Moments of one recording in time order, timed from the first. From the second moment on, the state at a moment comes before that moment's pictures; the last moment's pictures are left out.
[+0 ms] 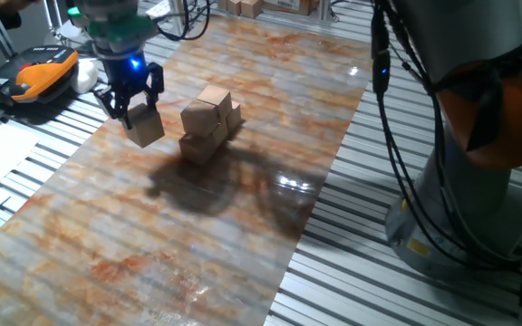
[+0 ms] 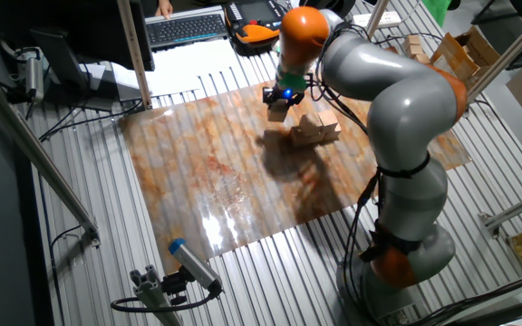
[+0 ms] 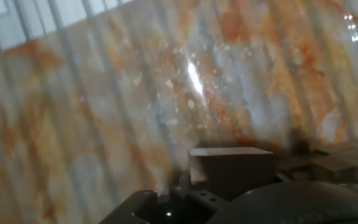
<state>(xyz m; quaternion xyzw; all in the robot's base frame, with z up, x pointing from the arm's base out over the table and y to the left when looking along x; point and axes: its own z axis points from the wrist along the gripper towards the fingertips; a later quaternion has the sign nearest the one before) 0.619 0.108 0.177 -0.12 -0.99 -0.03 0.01</state>
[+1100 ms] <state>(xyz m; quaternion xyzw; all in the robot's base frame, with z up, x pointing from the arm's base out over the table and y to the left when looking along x) 0.603 0.090 0.195 0.07 -1.00 0.00 -0.01</state>
